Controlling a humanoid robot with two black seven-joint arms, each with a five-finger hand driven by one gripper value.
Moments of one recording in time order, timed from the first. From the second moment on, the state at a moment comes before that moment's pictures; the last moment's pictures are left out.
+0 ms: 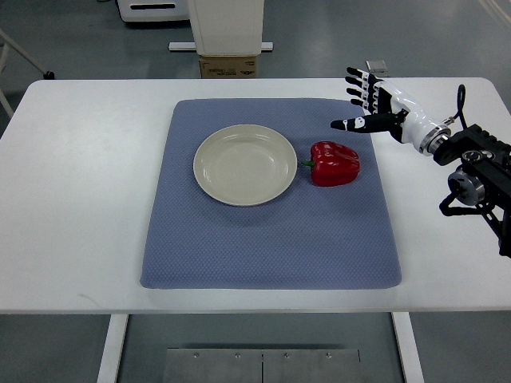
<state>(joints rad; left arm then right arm) -0.01 0.00 -0.21 -0.18 0.04 0.01 -0.14 0.87 -0.27 0.65 0.72 -0.81 0.23 0.28</state>
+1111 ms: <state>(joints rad) -0.01 0.00 -0.21 -0.18 0.05 0.01 -0.14 0.96 -0.35 0.31 0.83 -1.08 0.17 0.38</state>
